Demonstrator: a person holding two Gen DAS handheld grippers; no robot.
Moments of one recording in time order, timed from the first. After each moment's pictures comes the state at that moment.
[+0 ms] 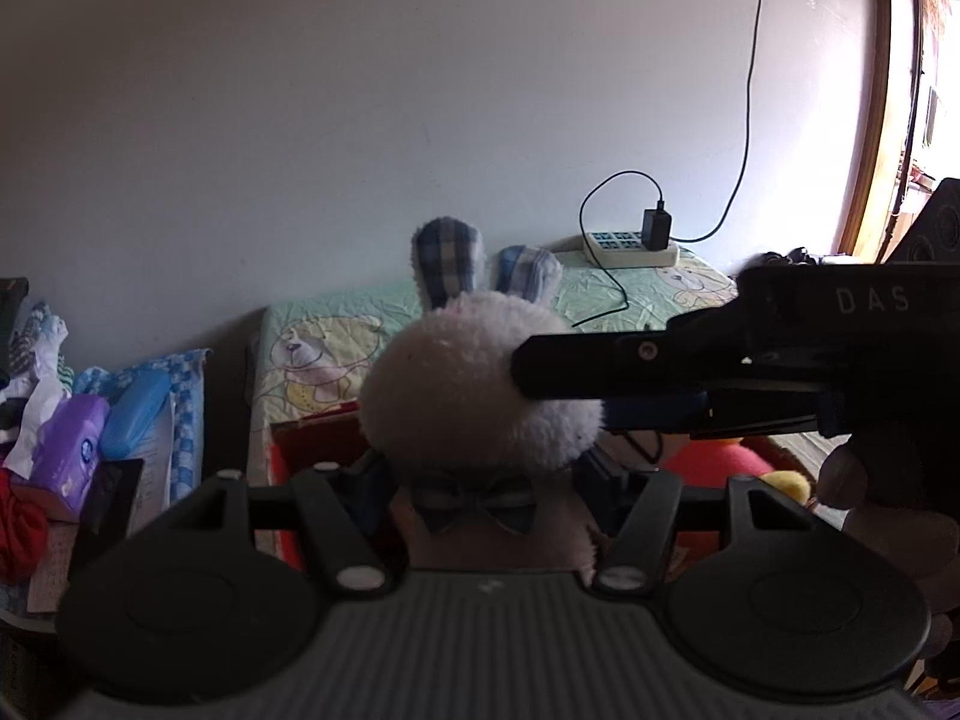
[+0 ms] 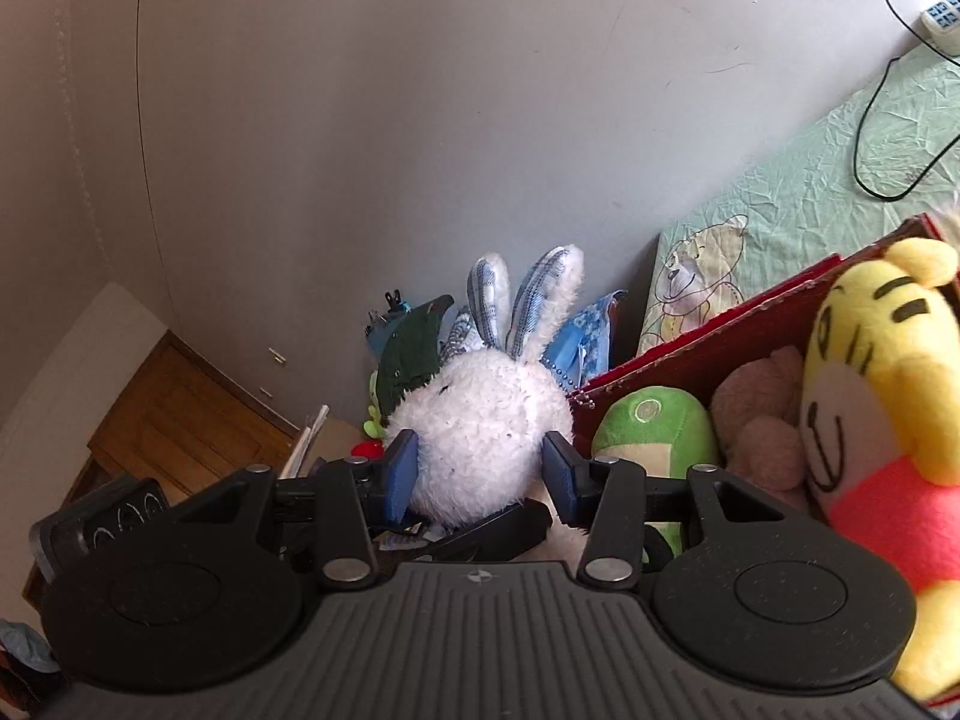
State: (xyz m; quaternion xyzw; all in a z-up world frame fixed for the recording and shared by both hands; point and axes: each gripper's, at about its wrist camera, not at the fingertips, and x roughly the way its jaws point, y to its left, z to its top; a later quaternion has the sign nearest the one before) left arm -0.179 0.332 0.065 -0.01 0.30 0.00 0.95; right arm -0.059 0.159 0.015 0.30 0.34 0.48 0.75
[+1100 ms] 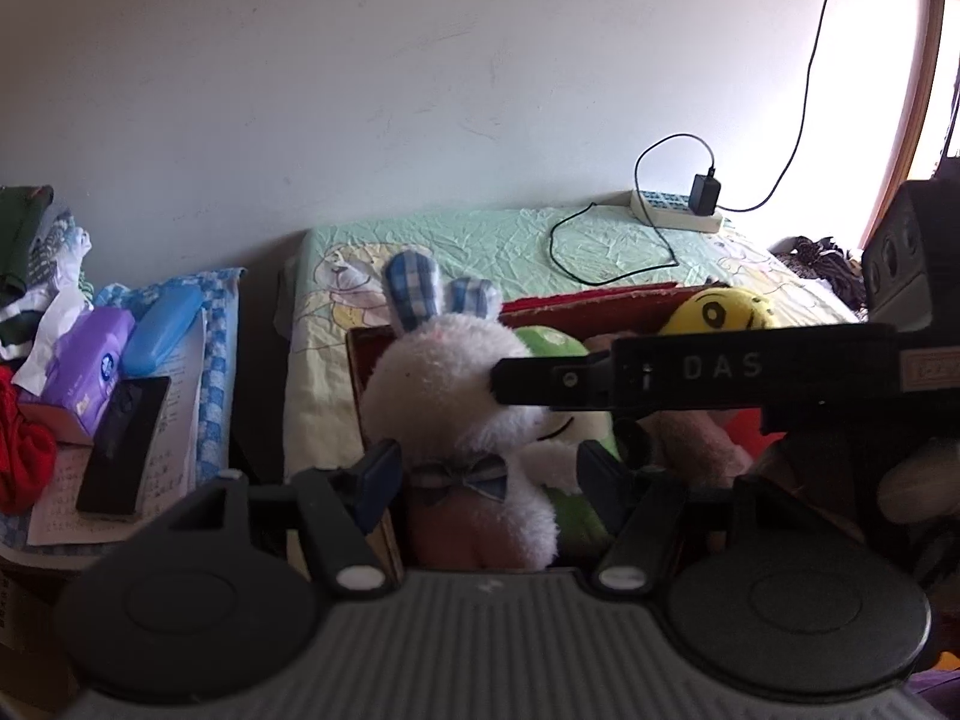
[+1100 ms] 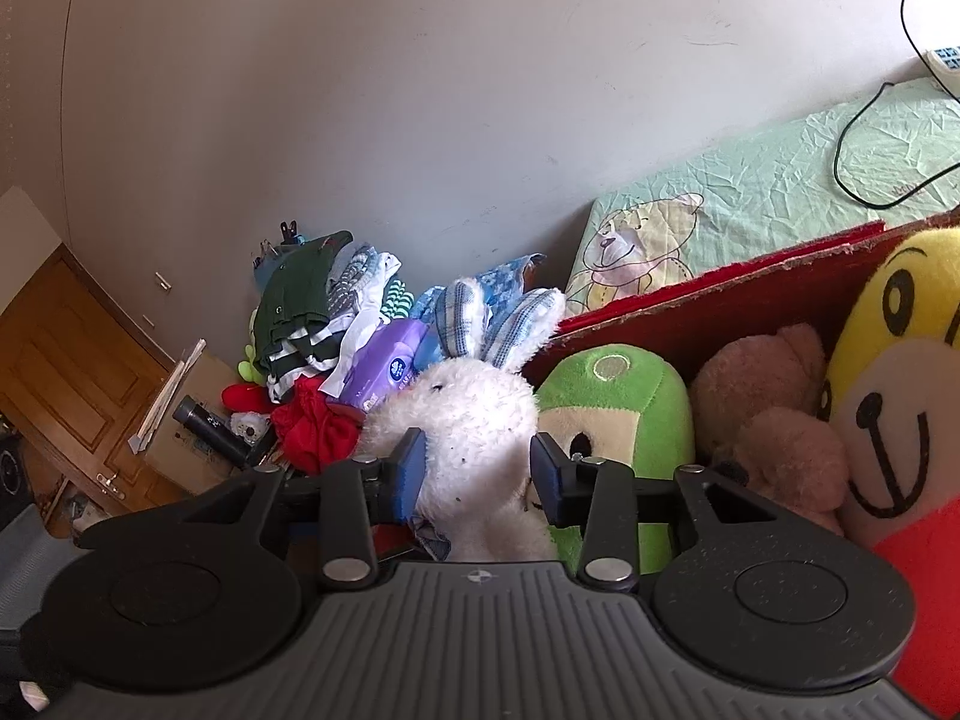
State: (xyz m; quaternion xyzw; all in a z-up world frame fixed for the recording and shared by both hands) left arm -0.194 0.380 0.046 -0.05 0.33 0.01 0.94; right arm -0.060 0.226 -0.004 0.18 0.37 0.43 0.81
